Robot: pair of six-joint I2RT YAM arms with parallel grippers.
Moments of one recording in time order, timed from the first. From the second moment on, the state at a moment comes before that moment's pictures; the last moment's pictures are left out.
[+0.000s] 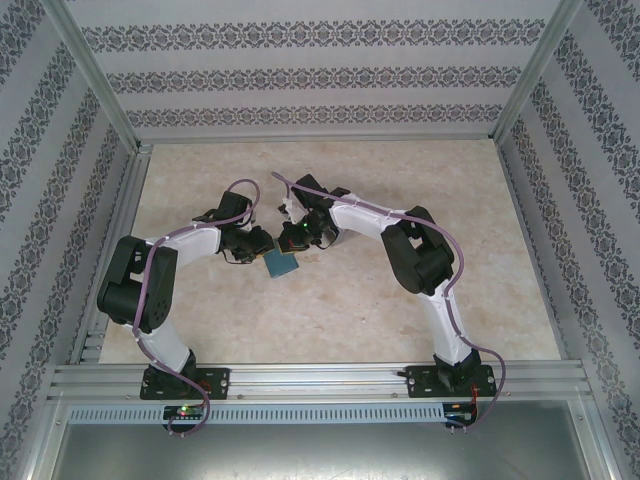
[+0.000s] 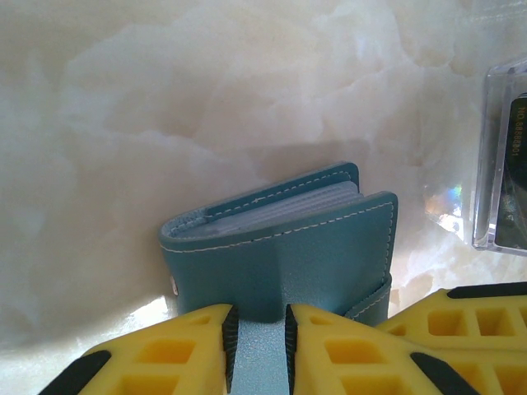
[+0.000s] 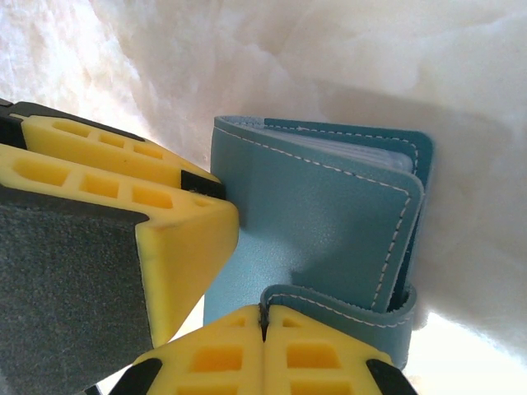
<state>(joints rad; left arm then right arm) -0.26 1.71 0.94 -0.34 0.37 -0.69 0.67 2.22 1.67 -0.61 -0.63 0.39</state>
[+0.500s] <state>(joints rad) -0.26 1.71 0.94 -0.33 0.37 -0.69 0.68 2.23 1.69 -0.63 -0.60 0.37</state>
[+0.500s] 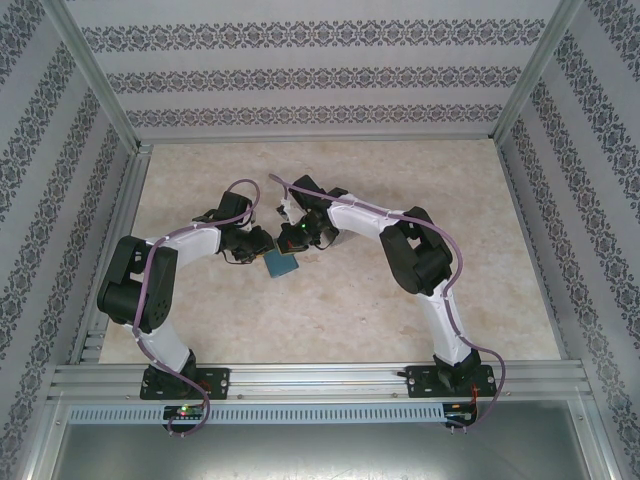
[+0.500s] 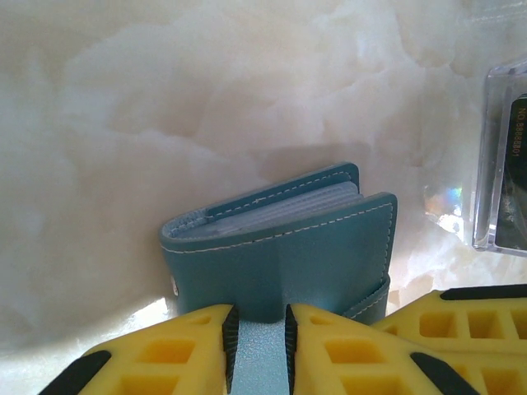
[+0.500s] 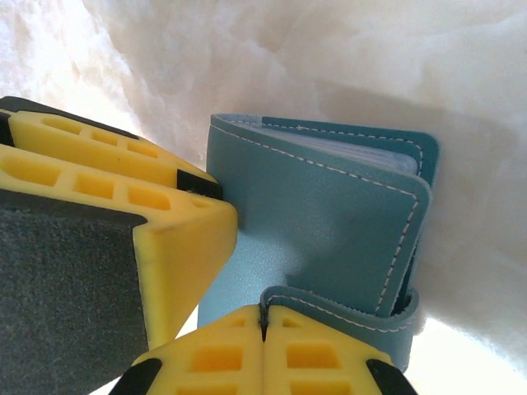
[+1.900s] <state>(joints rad) -0.26 1.72 0.94 -0.33 0.37 -0.70 0.70 2.27 1.74 -0.69 -0.54 0.35</state>
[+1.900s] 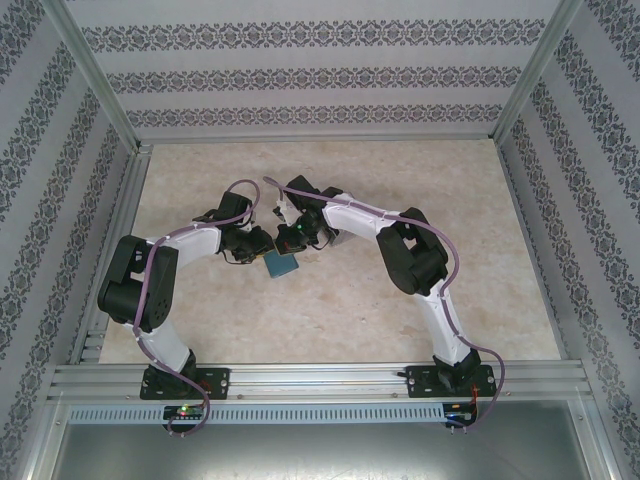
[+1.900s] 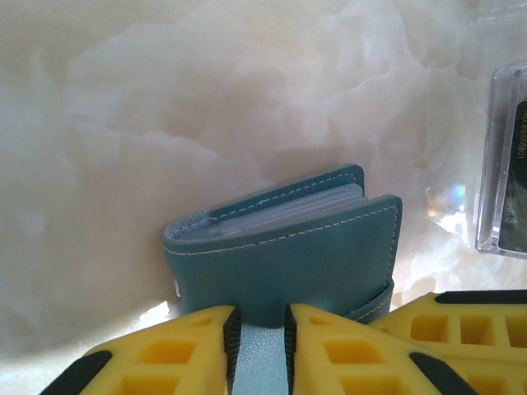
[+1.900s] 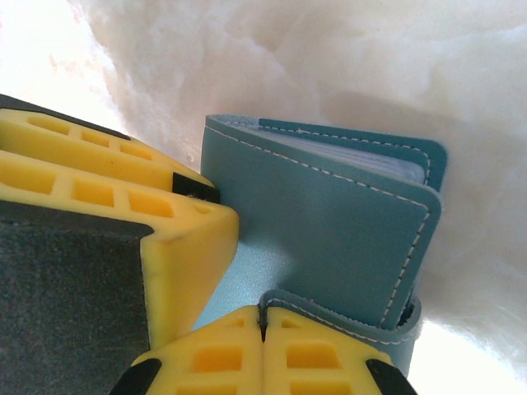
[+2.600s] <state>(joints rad) -0.26 1.57 0.93 -0.37 0.26 -0.69 0.72 2.23 1.66 -0.56 -0.51 0.40</state>
